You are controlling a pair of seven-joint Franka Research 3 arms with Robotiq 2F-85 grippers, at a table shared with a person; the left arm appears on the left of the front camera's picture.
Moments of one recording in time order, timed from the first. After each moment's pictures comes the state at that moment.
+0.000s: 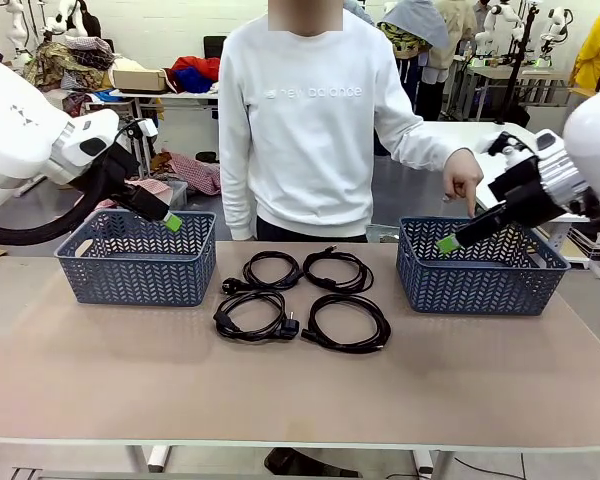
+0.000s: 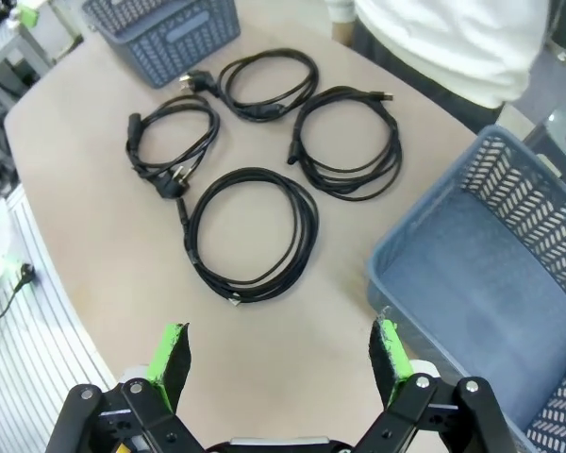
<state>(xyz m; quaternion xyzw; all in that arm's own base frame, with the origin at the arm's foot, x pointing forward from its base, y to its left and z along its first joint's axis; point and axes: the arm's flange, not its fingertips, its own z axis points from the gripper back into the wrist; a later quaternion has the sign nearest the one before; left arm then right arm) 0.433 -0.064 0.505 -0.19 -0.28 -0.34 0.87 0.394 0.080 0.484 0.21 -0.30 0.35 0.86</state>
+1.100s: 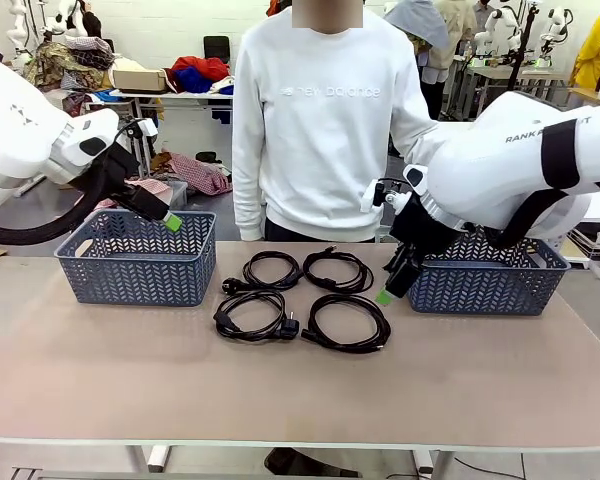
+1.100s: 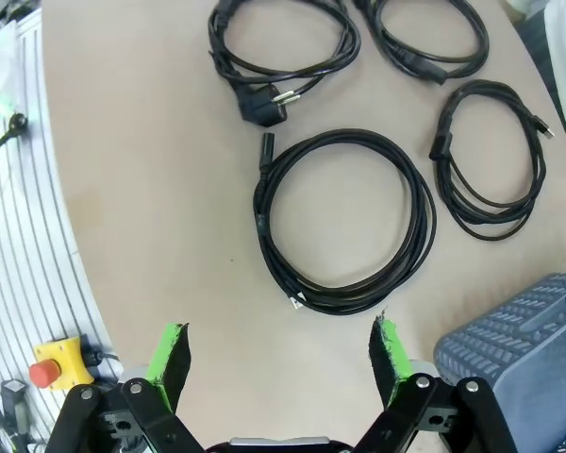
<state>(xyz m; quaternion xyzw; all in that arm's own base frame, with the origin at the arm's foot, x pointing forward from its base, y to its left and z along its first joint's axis) 0.433 -0.064 0.505 -0.19 -0.28 -0.34 0.87 0.393 0.216 0.442 0.12 -0.17 0.55 0.81</state>
